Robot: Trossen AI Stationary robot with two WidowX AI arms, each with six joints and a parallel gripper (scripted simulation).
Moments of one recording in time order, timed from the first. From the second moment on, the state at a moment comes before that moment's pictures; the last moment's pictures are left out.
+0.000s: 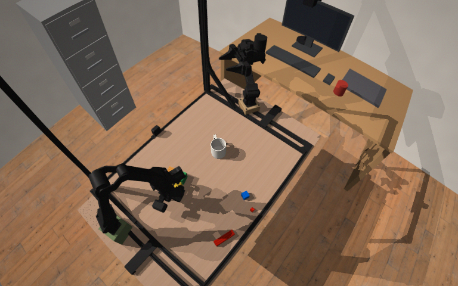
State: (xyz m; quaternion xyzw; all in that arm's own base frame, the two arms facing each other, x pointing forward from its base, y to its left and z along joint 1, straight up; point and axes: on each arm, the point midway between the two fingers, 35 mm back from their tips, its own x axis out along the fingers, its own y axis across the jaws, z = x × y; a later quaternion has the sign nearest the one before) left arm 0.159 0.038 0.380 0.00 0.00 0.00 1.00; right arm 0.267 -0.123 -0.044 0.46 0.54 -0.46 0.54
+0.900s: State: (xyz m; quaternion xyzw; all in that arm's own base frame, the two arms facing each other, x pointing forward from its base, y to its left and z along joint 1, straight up) left arm 0.159 0.038 0.380 0.00 0.00 0.00 1.00; right arm 0.273 -0.122 -0.044 0.46 0.54 -0.46 0.54
